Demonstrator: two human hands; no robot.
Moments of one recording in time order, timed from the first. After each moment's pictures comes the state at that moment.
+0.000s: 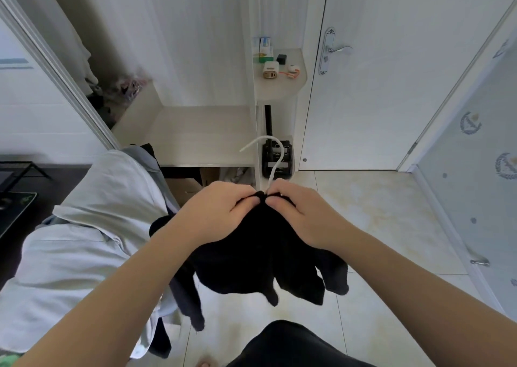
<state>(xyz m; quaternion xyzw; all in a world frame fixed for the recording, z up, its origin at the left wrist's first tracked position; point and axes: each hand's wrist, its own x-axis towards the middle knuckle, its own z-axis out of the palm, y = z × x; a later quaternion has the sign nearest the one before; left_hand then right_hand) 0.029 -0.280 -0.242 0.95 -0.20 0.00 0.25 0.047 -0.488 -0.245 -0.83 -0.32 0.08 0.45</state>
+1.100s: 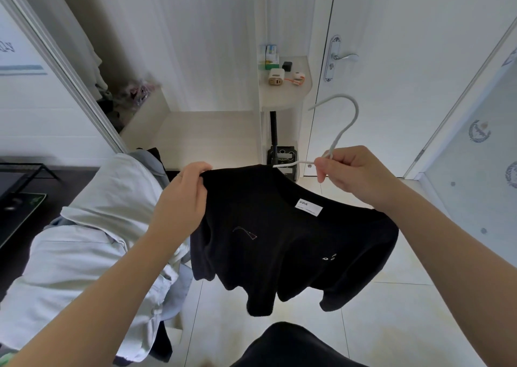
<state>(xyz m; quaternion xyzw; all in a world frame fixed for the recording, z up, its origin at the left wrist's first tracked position) 0.029 -0.229 -0.274 0.94 -0.04 0.25 0.24 0.100 -0.549 -0.203 -0.82 -0.21 0.10 0.52</state>
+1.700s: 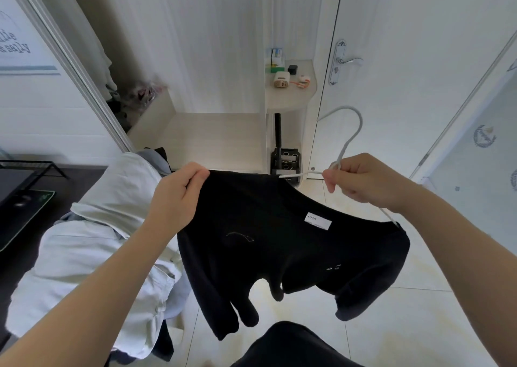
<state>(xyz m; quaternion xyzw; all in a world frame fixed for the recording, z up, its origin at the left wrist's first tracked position) 0.023 -0.218 -0.257 0.92 0.00 0.23 0.33 0.098 -0.560 -0.200 -0.84 -0.20 0.19 0.47</state>
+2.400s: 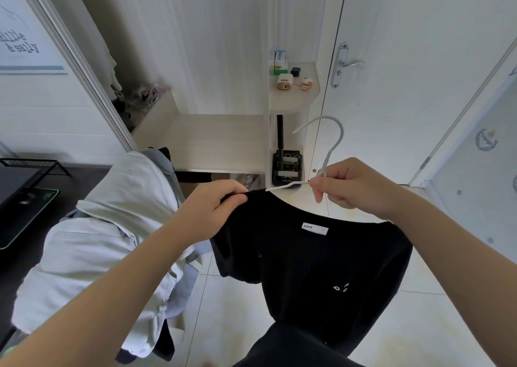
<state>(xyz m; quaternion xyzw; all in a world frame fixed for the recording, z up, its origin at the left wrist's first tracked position) 0.014 -0.249 -0.246 0.93 -0.15 0.09 0.33 0.078 -0.538 -0.194 -0.82 -0.25 0.22 0.47</state>
